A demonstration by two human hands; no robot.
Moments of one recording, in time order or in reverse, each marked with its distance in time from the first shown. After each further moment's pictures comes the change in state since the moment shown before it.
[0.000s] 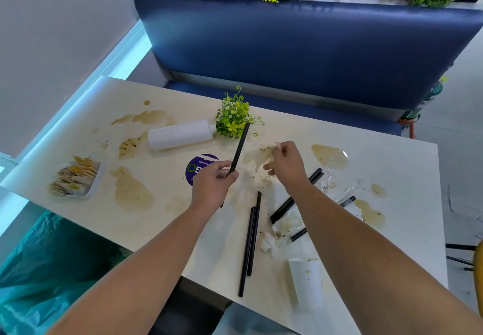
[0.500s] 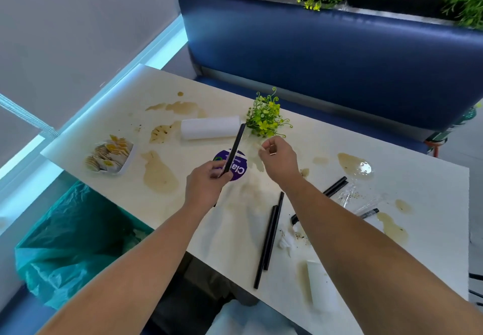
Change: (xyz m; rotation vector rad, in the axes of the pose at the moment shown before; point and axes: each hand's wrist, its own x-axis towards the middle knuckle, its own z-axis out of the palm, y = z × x) left_hand -0.026 -0.020 -0.074 0.005 0.129 -0.034; right_hand -0.027 -0.031 0.070 -0.214 -0.098 -0.211
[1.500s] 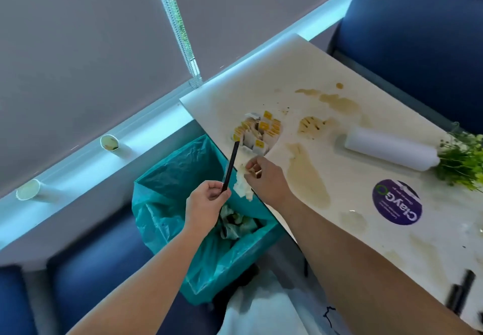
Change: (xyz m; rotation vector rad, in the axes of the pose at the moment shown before) left_hand 0.014 -0.258 -0.329 -0.185 0.337 -0.305; right_hand -0.087 -0.093 0.438 -0.283 -0.648 -0.270
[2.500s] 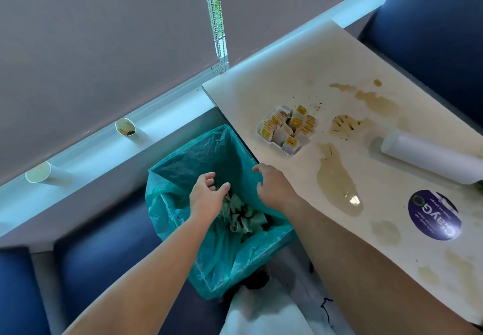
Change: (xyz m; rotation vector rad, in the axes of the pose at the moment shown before) left_hand 0.055 -0.046 -0.043 0.080 0.121 -0.225; right_hand 0.033 -0.001 0.069 -0.378 -0.290 0.086
